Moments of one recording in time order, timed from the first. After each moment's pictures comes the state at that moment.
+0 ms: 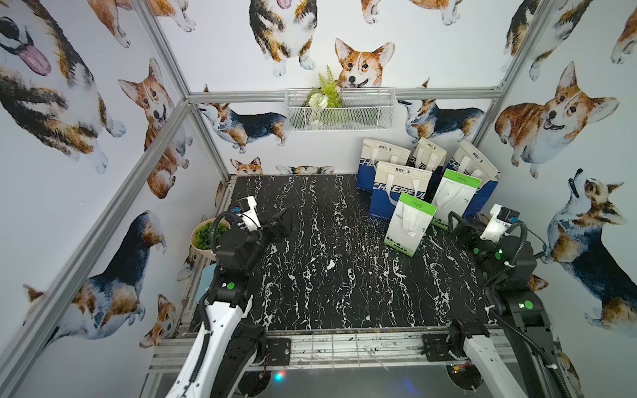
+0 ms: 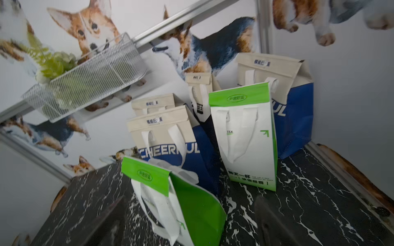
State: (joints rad) left arm -0.21 0.74 0.68 -0.02 0.29 -0.53; right arm 0.07 0.53 0.78 -0.45 -0.04 0.40
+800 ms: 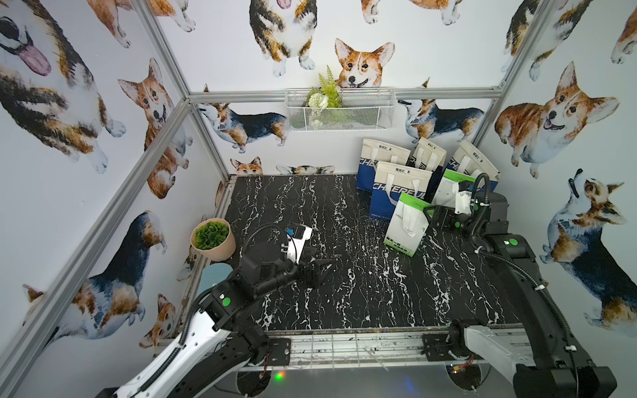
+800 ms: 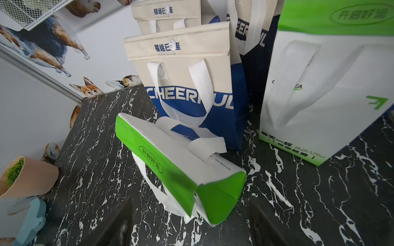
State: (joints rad) left arm -0.76 0.65 0.81 -0.52 0.21 -0.39; right arm 0.07 1.01 1.05 -0.61 -0.29 0.28
